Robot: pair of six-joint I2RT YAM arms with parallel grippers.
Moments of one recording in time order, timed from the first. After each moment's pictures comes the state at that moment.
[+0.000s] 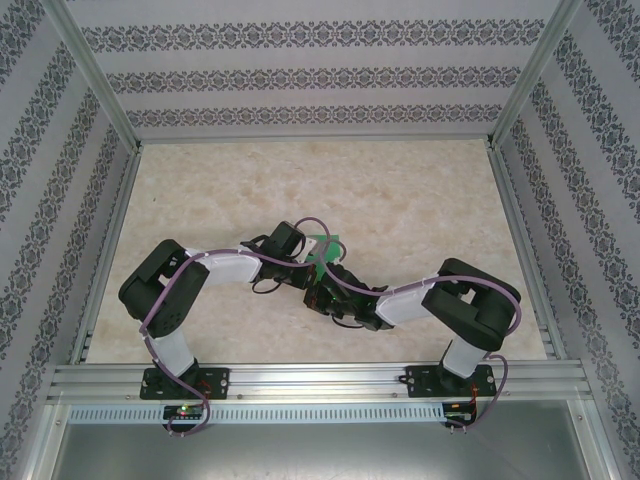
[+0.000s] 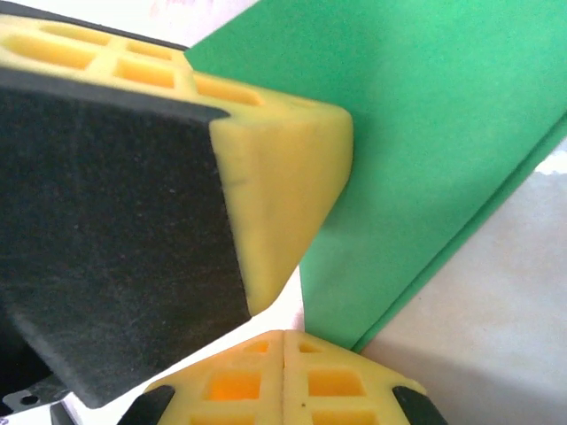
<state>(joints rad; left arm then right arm) -0.68 1.77 0.88 -0.15 0.34 -0.32 0.98 1.69 0.54 0.43 -0.07 1.20</state>
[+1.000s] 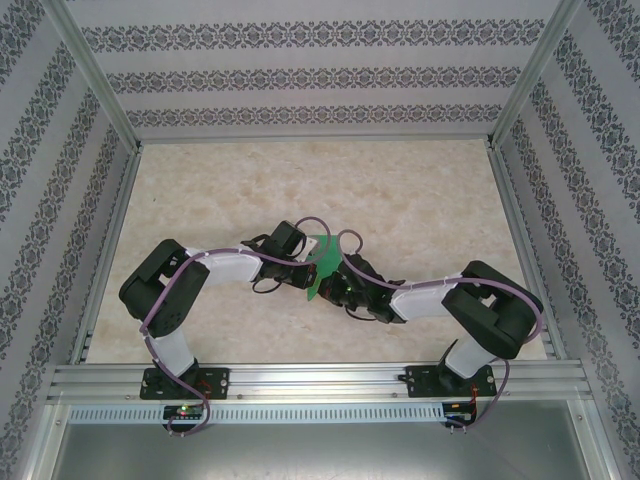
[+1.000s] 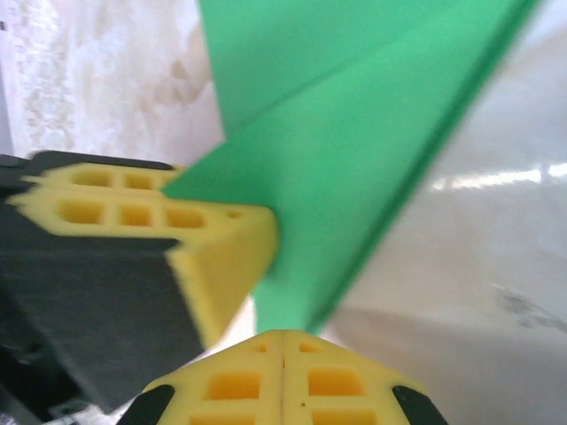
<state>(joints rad) -0.68 1.77 0.89 -0.17 0.34 -0.32 0.86 1.58 0.48 0.37 -0.13 1.16</state>
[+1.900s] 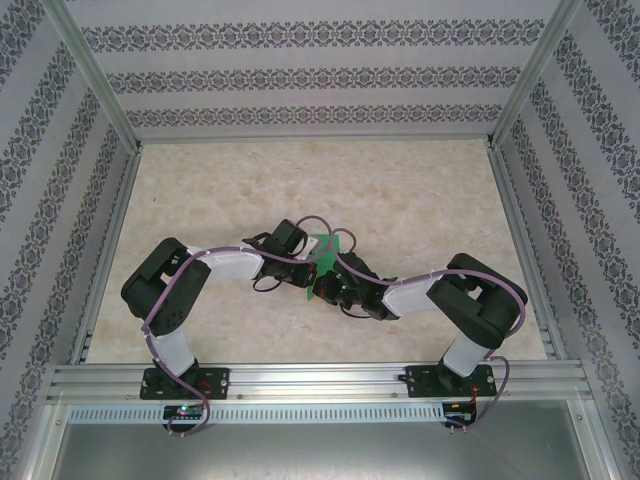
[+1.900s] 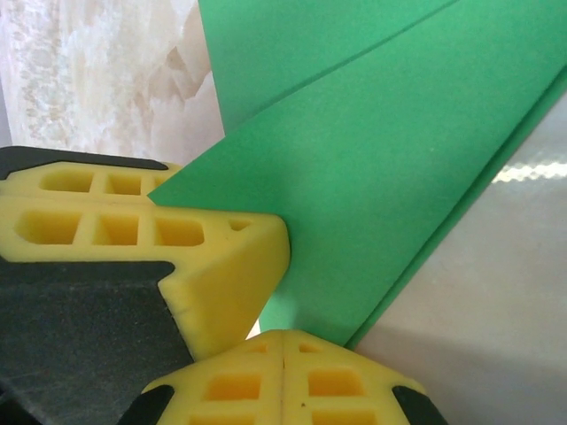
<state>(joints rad) -0.68 1.78 0.91 -0.20 0.33 -0.31 0.86 1.68 0.54 0.40 -0.17 1.16</state>
